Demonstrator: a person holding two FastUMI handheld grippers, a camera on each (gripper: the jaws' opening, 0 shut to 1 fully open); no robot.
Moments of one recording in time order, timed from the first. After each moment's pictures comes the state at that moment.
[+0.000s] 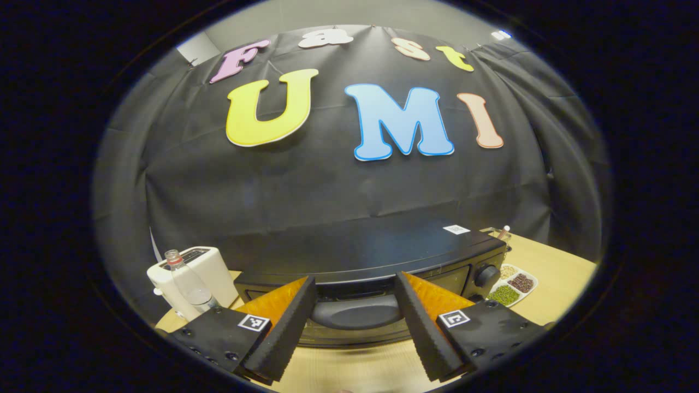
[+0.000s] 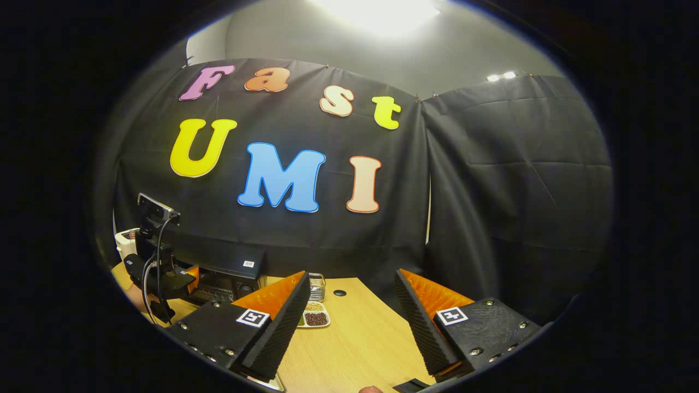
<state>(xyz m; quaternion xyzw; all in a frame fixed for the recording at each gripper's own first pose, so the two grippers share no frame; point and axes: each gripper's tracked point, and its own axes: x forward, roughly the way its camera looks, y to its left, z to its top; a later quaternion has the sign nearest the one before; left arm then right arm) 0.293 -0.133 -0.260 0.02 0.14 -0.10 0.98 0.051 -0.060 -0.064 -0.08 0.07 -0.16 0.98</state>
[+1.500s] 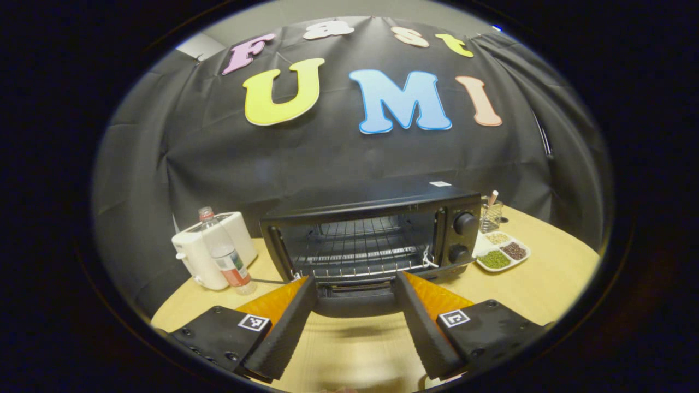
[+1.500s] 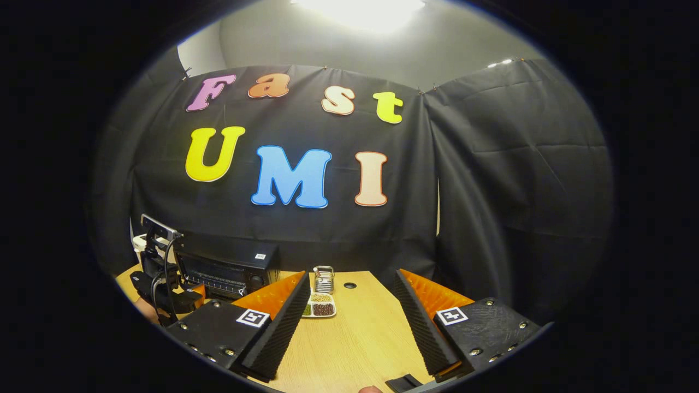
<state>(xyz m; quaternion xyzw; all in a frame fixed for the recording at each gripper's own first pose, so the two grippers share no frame) 0.186 -0.126 -0.302 0.04 0.21 -0.07 0.97 0.008 -0.089 -0.075 -0.04 0.09 -0.11 0.99</state>
